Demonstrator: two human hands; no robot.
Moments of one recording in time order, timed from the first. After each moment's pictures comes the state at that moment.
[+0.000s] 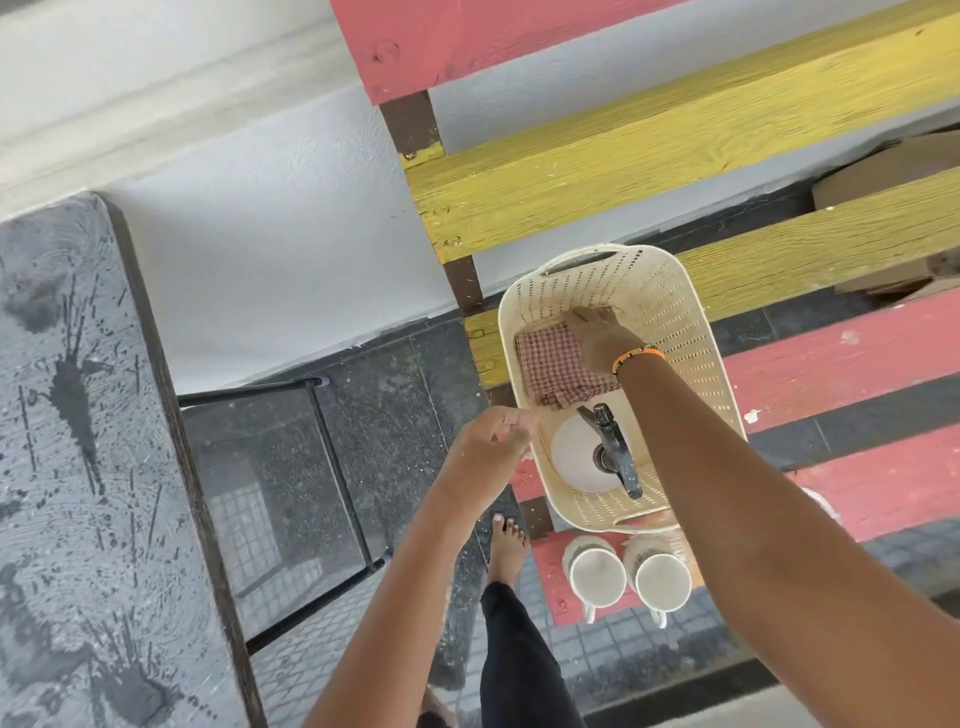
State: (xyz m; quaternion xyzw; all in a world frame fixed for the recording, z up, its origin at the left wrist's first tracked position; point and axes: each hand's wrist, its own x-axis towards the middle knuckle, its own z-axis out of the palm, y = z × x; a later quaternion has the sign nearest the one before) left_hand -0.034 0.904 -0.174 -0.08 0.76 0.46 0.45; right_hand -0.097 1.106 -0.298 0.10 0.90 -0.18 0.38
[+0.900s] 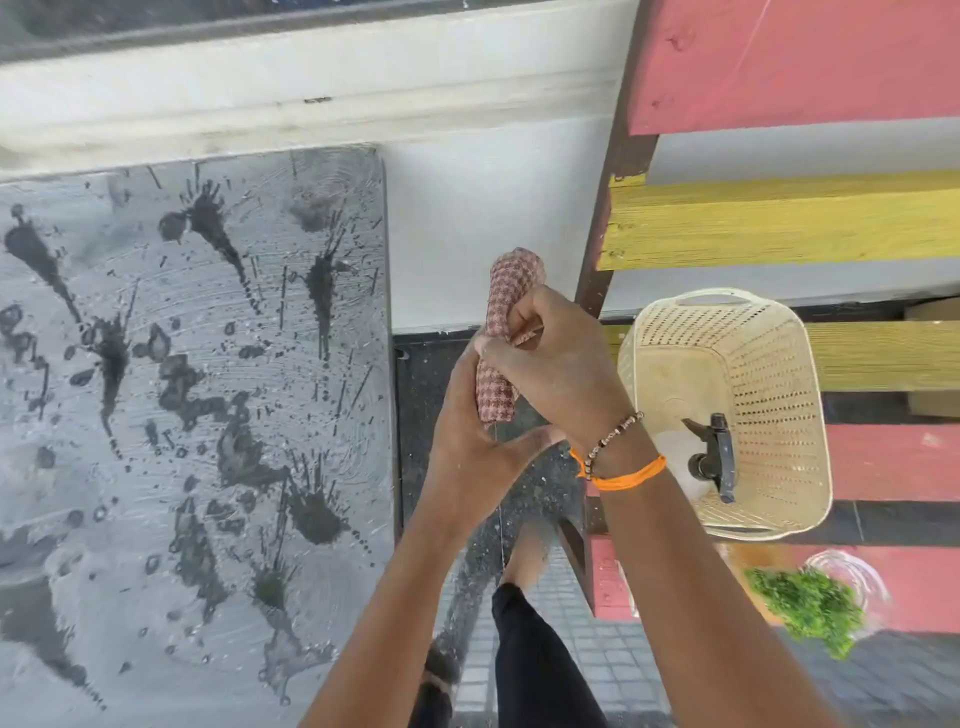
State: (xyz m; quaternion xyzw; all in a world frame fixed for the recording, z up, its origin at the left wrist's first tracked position) left_hand -0.002 0.782 -0.080 -0.05 0.78 0.61 0.13; right_hand -0.054 0.877 -0.046 0.10 0.86 -0.49 0.10
